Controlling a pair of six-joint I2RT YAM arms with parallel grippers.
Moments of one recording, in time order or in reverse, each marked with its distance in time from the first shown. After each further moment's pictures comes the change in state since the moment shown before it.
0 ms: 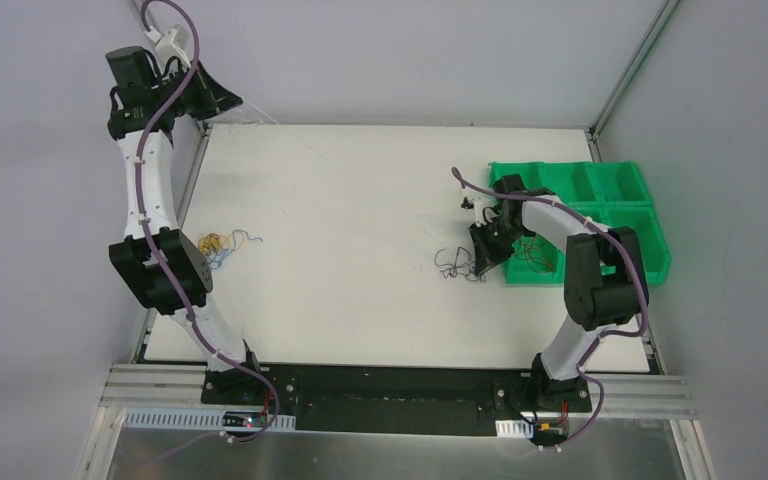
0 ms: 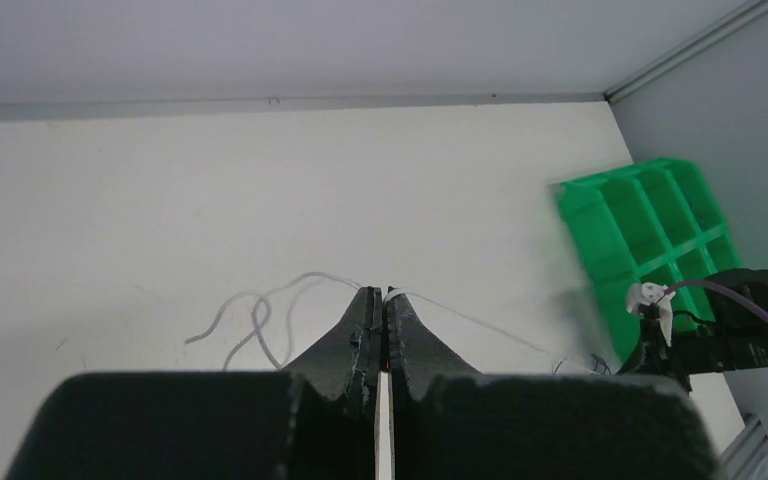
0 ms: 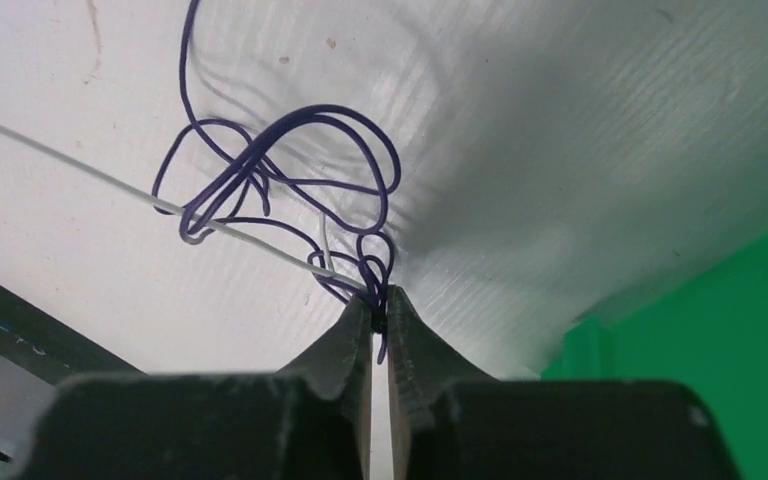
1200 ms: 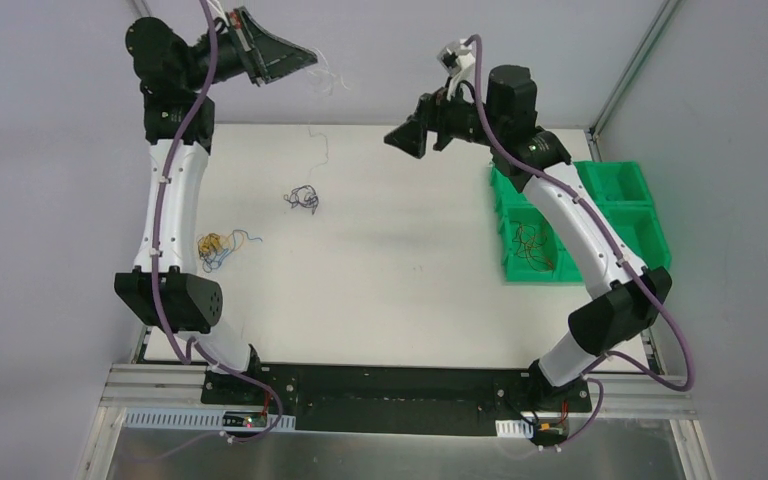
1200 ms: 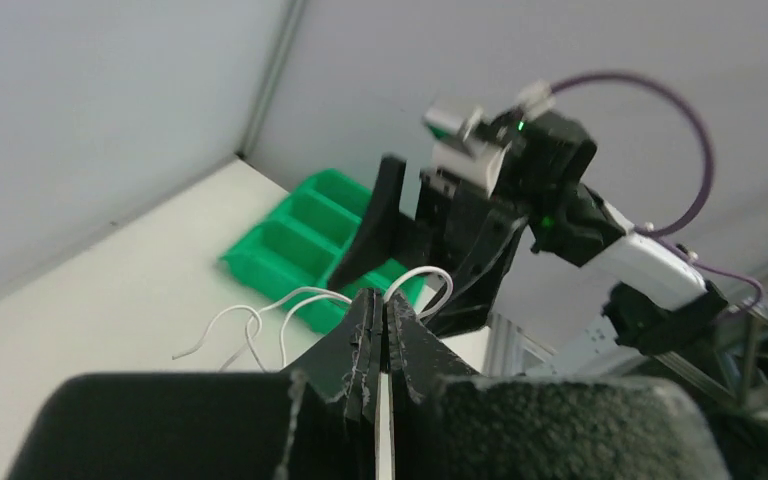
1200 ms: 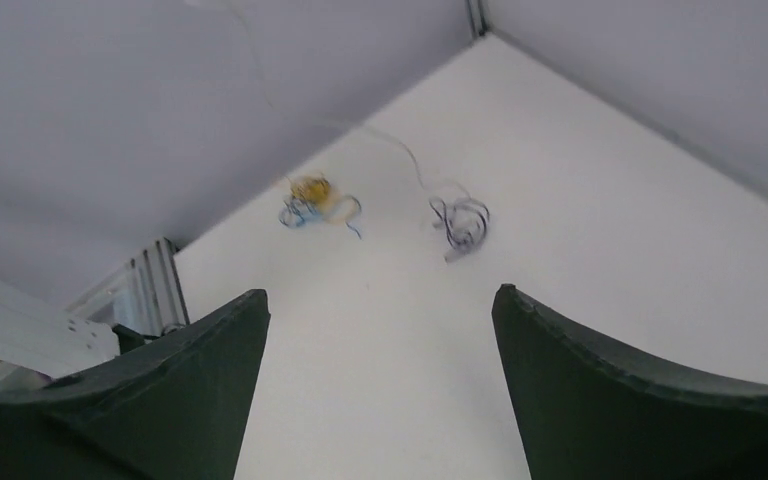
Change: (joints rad) left arm -0.268 -0.119 0.123 0.646 0.345 -0.695; right arm 0.234 -0.135 0.585 0.457 -0.272 0.449
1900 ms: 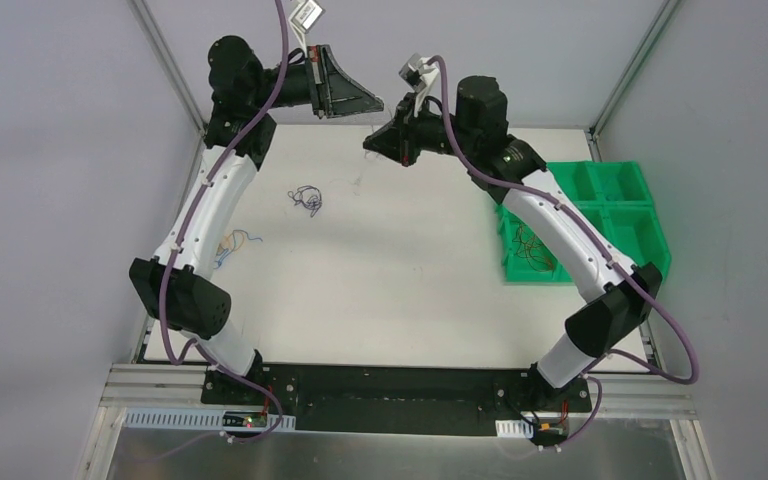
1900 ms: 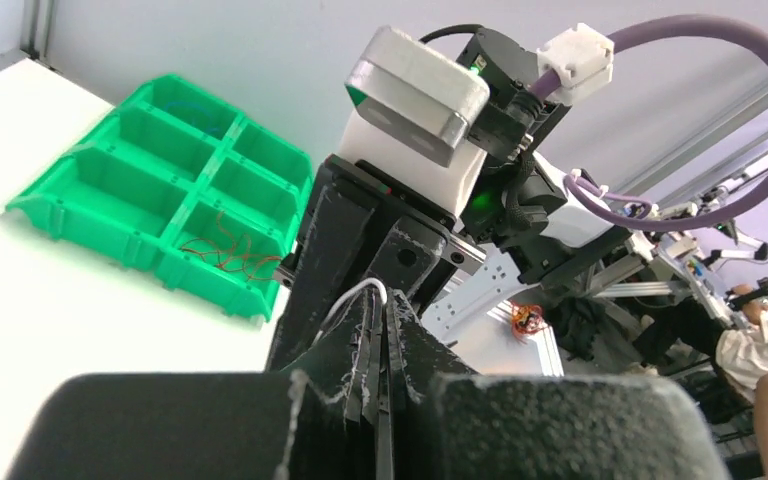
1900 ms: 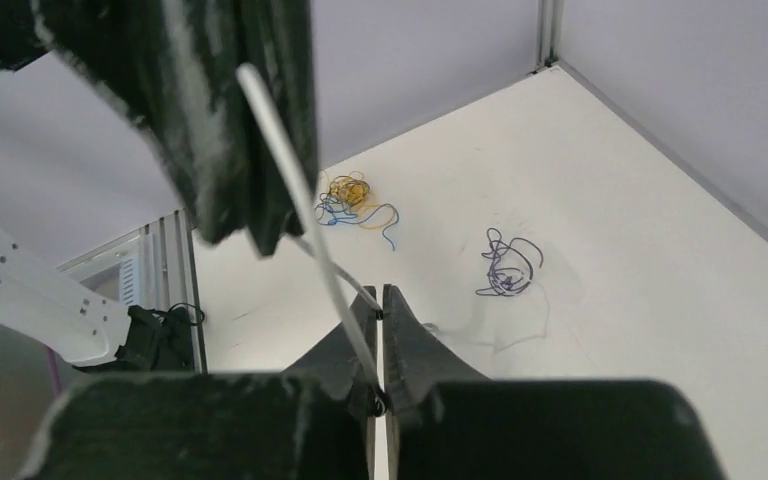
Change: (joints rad) left arm -0.321 -0.043 -0.220 0.046 0.042 -0.055; right arm 0.172 0.025 0.074 0.117 0.016 -0.060
